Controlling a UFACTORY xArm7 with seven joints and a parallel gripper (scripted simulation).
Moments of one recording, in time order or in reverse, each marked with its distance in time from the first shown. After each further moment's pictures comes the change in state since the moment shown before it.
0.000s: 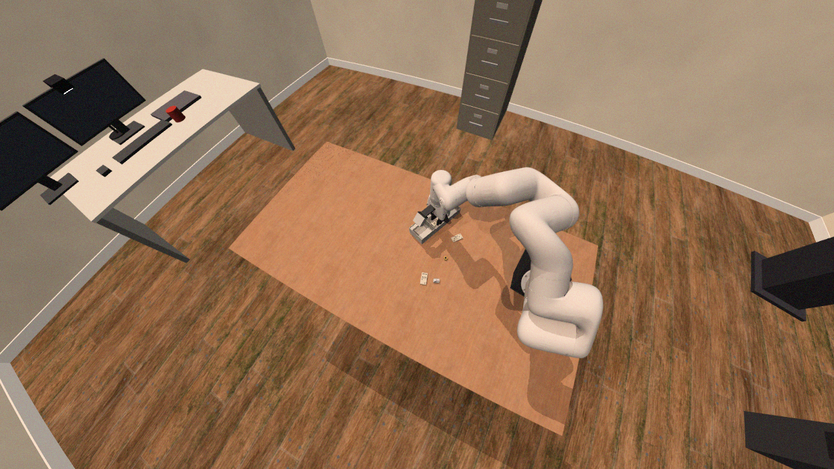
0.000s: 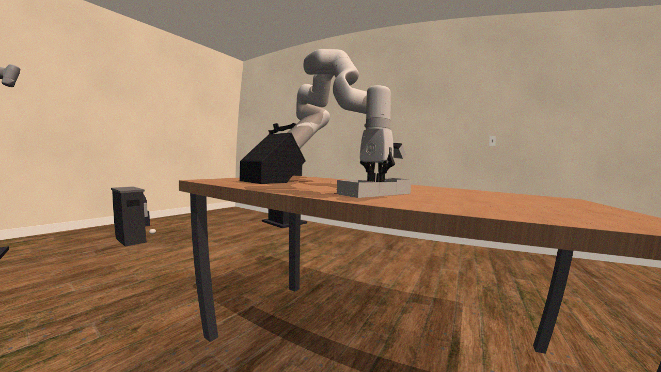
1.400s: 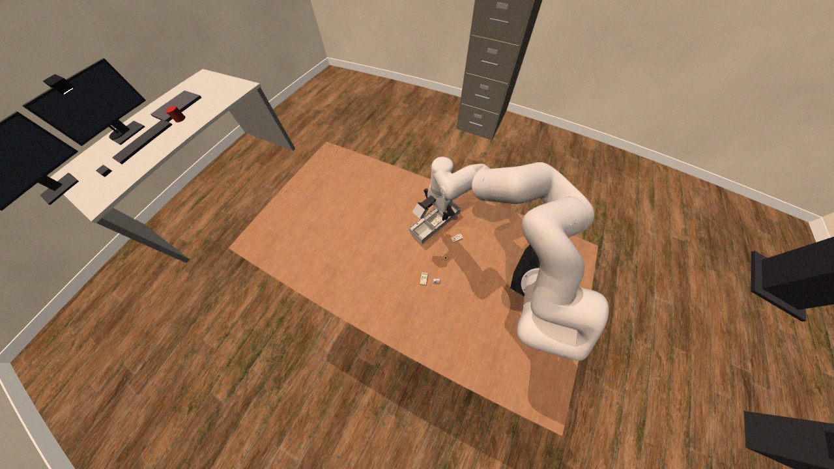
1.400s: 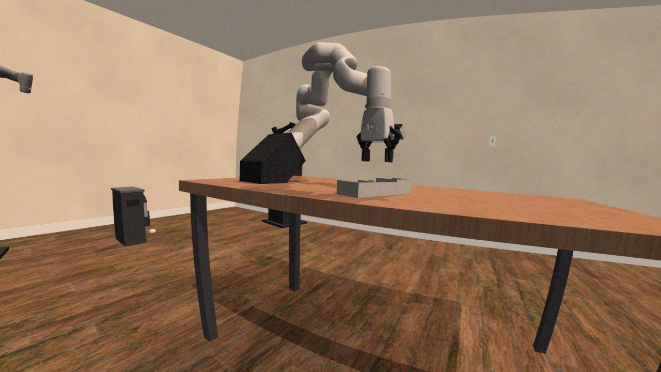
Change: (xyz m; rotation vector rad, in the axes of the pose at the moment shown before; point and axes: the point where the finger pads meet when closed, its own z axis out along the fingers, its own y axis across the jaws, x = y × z) arm 0.000 0.000 -0.063 0.000 0.000 0.000
